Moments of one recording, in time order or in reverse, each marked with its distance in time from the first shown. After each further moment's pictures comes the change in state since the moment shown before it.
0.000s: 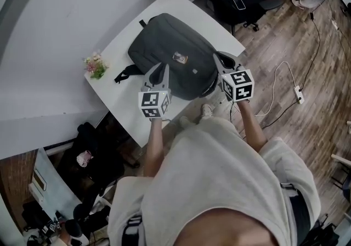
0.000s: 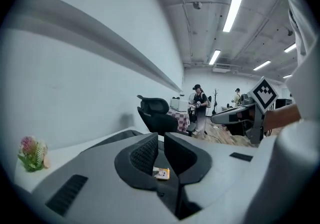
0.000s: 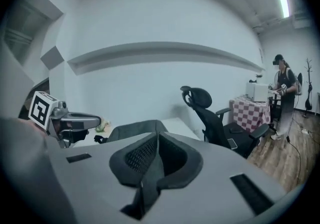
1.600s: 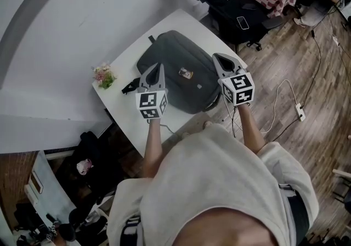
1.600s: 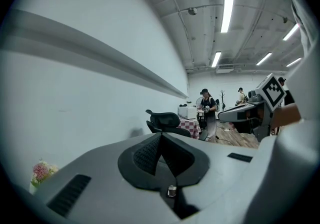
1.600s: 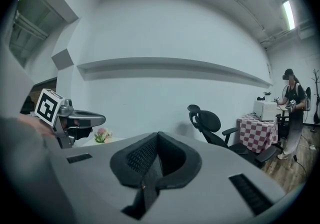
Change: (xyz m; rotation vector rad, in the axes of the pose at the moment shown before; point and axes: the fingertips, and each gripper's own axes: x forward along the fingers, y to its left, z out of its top) left arm -0.005 0.039 0.068 0.076 -0.109 0.099; right arm 0.009 0.017 0.077 -0.112 -0.155 0.043
